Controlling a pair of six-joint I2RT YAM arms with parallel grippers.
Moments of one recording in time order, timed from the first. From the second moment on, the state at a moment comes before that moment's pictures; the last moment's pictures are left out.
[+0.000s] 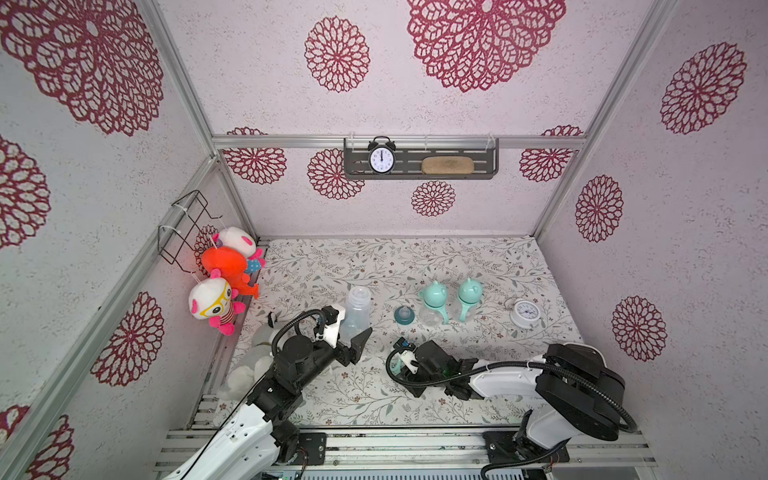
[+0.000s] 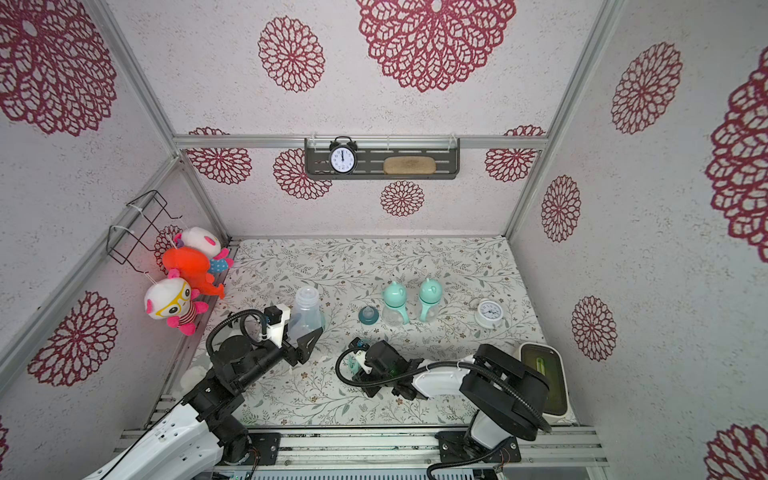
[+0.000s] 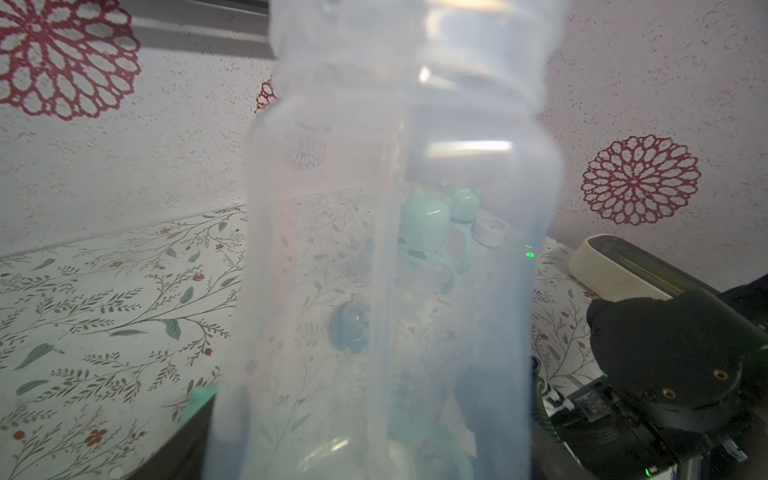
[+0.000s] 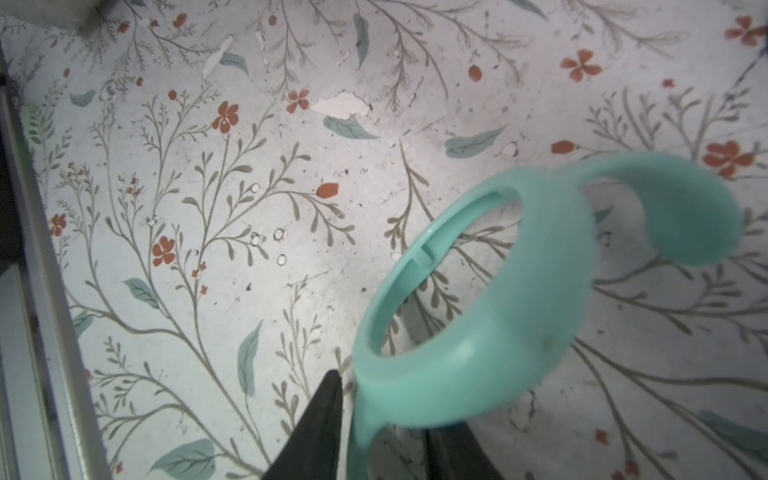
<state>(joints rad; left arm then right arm) -0.60 0.63 0.36 0.13 0.07 -0.12 1.04 1.55 0.55 0.21 -0.12 0.25</state>
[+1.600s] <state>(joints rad) -0.60 0.74 0.29 0.42 0.17 -0.11 1.00 1.16 0.98 0.09 -0.19 0.49</state>
